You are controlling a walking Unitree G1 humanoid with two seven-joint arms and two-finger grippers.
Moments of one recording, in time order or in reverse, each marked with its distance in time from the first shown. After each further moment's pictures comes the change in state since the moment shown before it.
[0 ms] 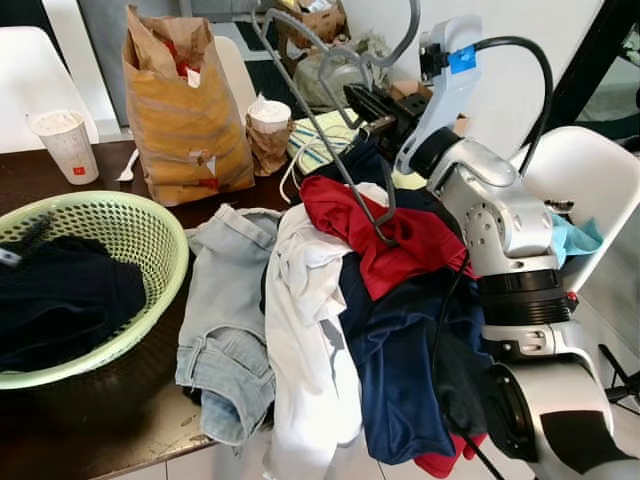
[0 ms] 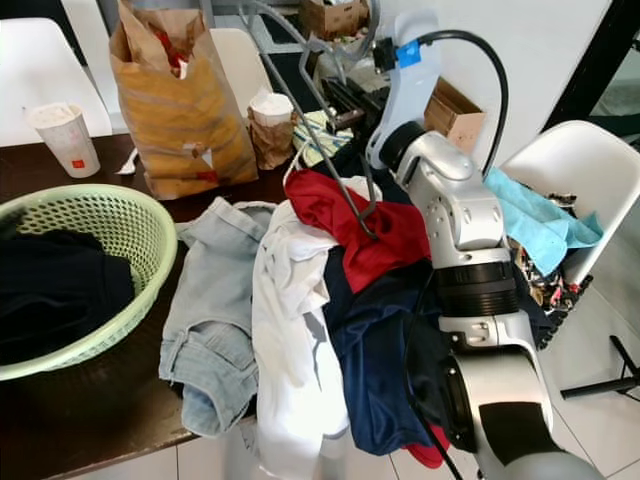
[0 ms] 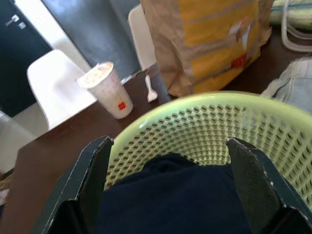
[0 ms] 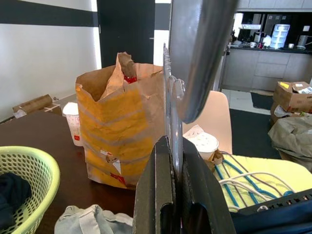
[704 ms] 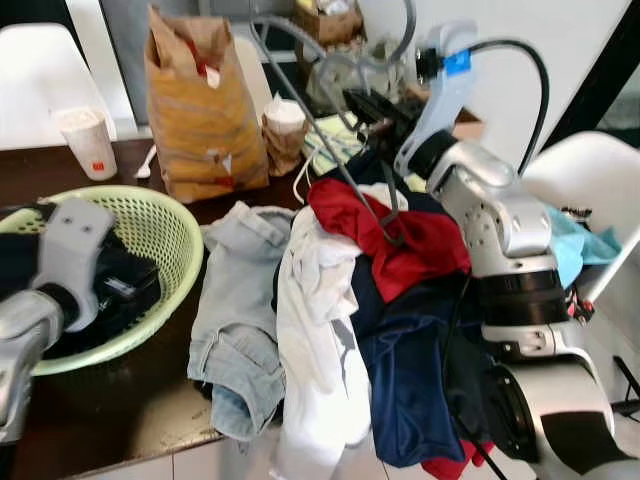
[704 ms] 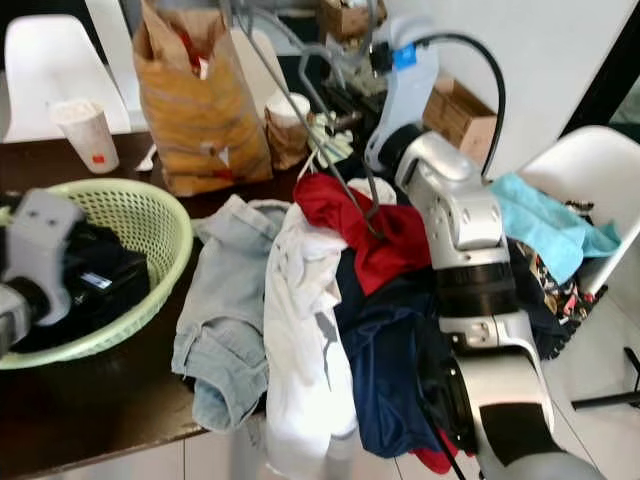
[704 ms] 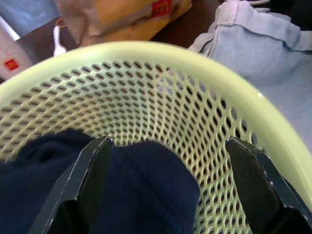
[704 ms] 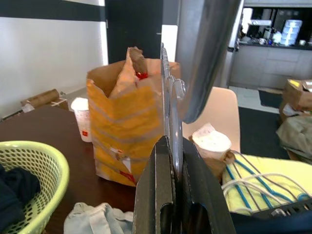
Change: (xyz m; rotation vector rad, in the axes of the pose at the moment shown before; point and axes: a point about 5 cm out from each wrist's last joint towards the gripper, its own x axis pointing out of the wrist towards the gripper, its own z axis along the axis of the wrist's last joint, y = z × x) left arm 0.056 -0.081 -0.031 -0.133 0.134 -0.257; right arm 0.000 0.001 -0.002 -0.008 0.029 0.000
